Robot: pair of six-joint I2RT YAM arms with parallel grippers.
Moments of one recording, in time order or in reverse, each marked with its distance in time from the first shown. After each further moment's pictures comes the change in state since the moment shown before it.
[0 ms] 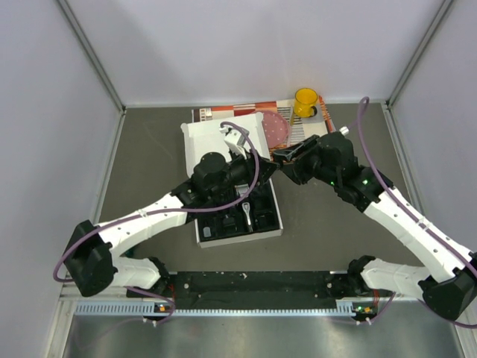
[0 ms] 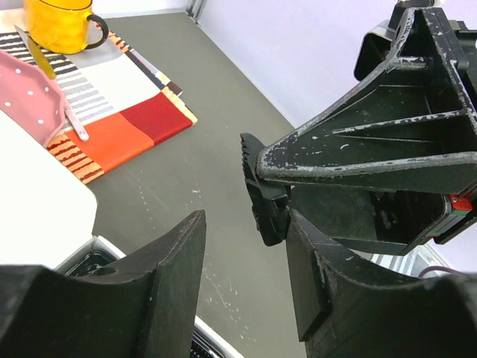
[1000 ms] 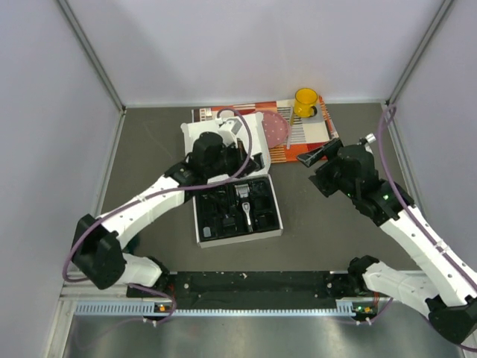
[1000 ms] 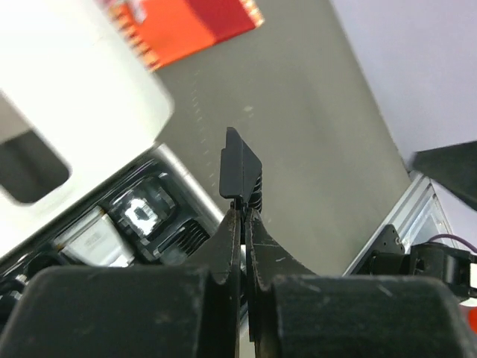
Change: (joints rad) left arm 0.151 0.065 0.147 -0.391 0.151 -0.051; right arm -0.080 -0.169 -0.095 -0.107 0.142 -0.161
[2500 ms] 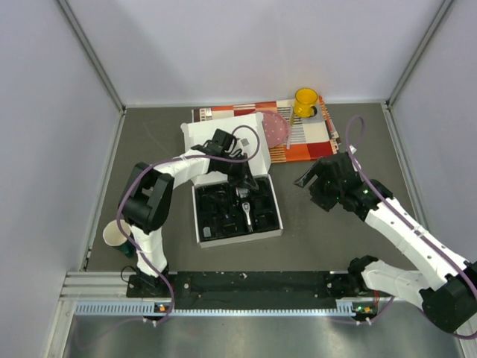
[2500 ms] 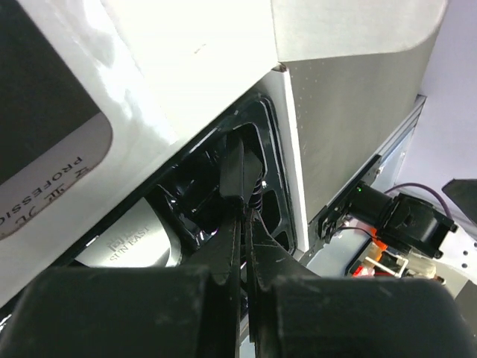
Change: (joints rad) left arm 0.197 0.545 0.229 -0.317 0.462 -0.071; right arm -0.040 0.094 -0.133 -0.080 -0.048 -0.154
